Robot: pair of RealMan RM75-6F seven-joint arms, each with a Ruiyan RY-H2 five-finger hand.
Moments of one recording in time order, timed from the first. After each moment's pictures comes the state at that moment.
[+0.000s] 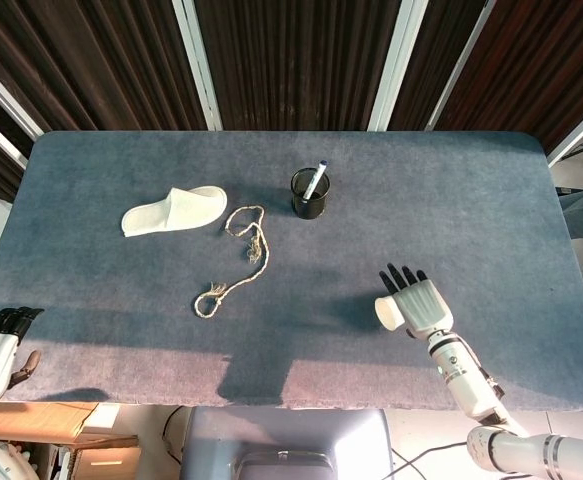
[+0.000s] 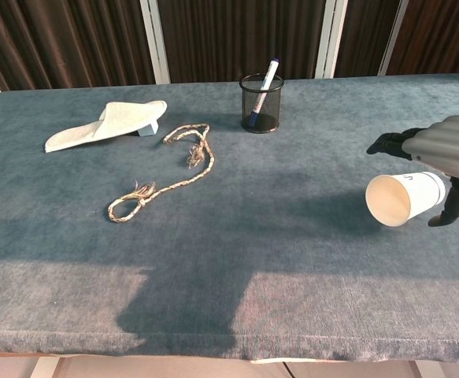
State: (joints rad) left arm -0.13 -1.09 -0.03 -1.57 1.47 1.42 0.22; right arm 0.56 -1.37 0.10 -1.61 -1.04 0.97 -0.86
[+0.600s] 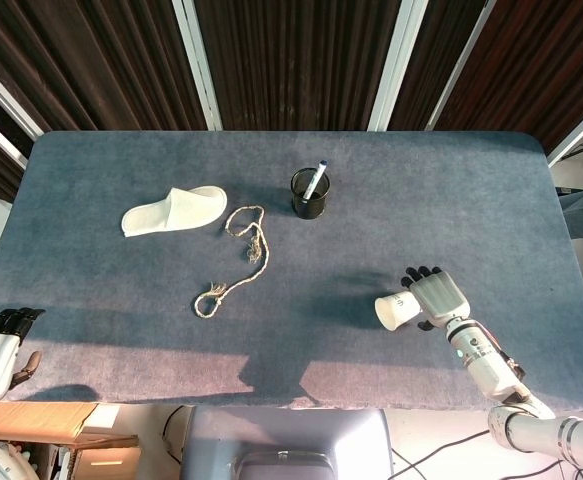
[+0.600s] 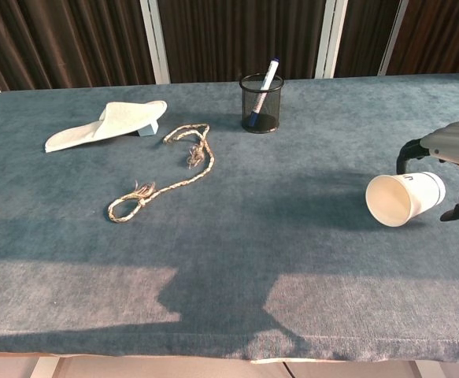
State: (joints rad) left arm -0.13 -1.09 -0.03 -1.57 1.47 1.42 0.23; right arm 0.59 -1.34 0.08 -1.44 -1.12 0.86 -0.55
